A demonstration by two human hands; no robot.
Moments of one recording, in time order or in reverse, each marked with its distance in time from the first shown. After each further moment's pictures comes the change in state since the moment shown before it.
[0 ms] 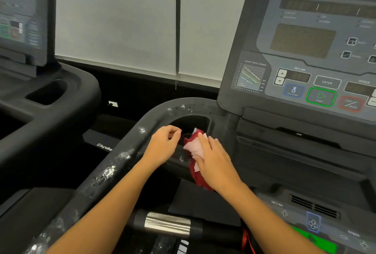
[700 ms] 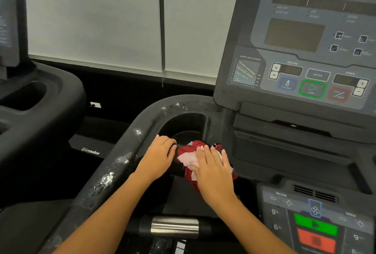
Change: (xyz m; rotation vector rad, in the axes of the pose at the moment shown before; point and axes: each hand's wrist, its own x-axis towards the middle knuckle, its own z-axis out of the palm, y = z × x) left_hand 0.006 -0.062 0.010 0.388 -0.077 0.397; right_hand -0.014 -0.007 0.053 -0.431 0.228 0.095
